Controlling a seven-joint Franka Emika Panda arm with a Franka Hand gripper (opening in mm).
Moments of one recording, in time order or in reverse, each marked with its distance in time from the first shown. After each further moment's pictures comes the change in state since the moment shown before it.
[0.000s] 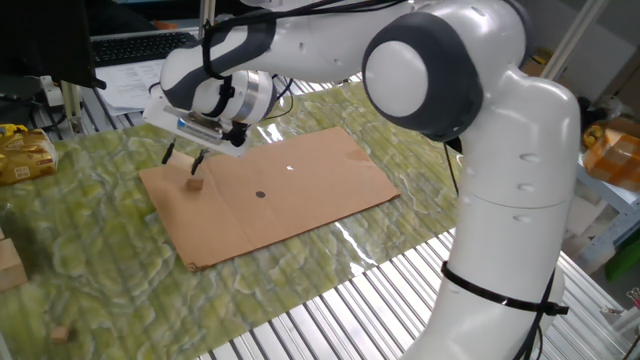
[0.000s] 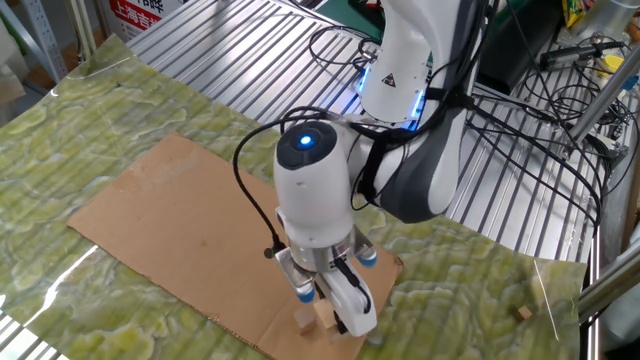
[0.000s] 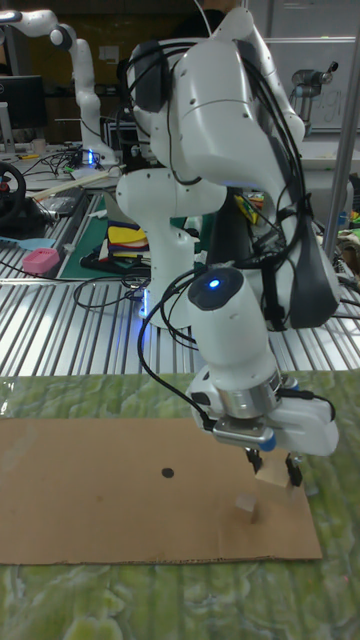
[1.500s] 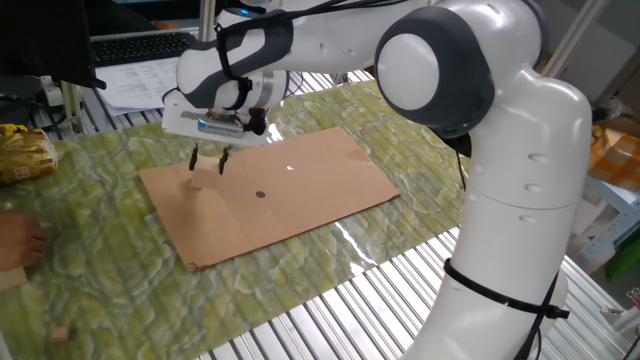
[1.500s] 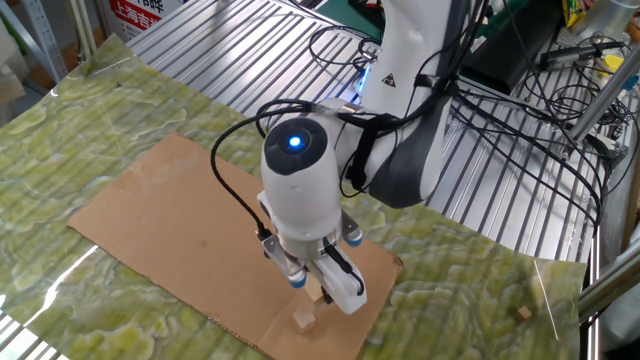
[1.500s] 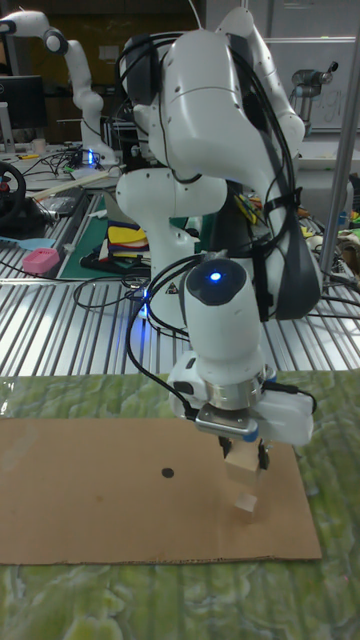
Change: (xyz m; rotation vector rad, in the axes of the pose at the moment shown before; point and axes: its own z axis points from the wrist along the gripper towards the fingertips) arm 0.002 -0.042 -0.021 0.191 0.061 -0.118
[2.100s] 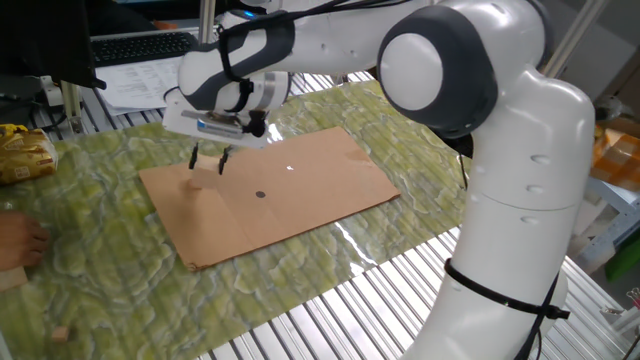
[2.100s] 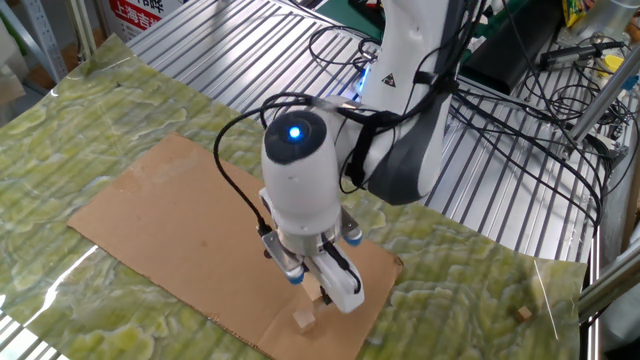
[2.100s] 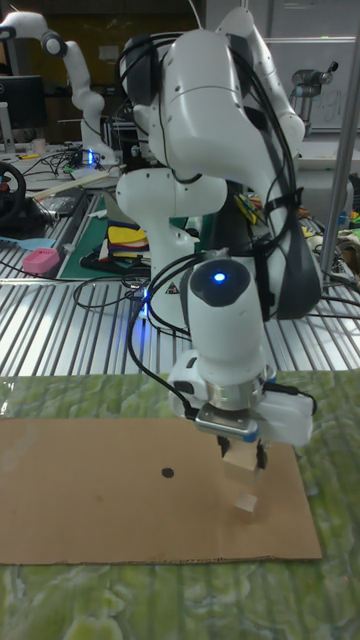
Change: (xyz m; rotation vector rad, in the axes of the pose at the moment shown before) arm 0.000 0.000 0.000 -0.017 -0.017 0.047
